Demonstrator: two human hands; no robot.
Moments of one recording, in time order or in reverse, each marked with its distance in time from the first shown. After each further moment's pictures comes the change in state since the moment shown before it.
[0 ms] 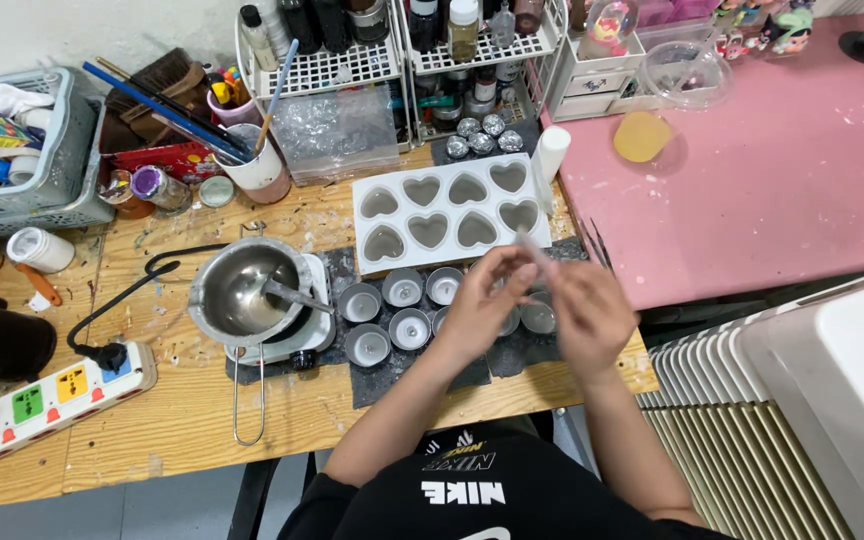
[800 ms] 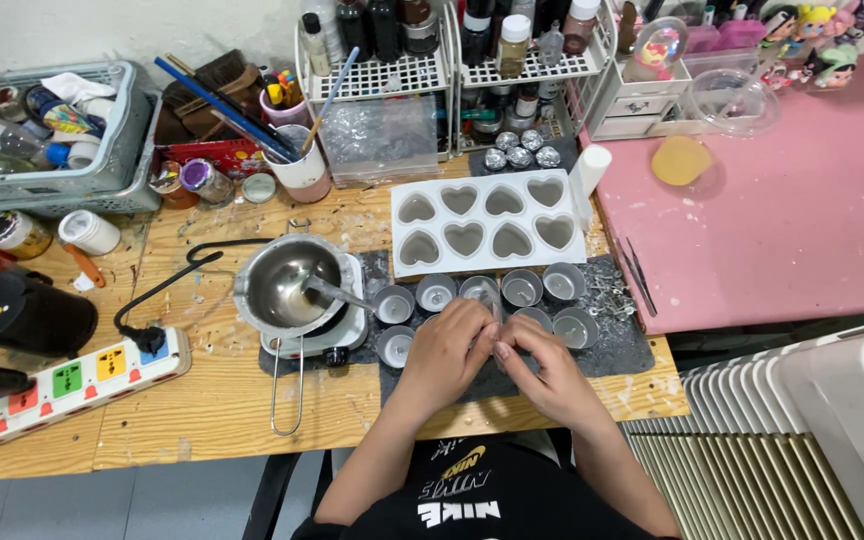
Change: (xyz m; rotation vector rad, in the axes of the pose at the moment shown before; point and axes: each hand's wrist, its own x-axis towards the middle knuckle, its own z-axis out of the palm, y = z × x) left_hand -0.076 0.052 -0.054 0.973 0.083 0.381; right_hand -0.006 -0.065 0.026 0.534 -0.648 0.232
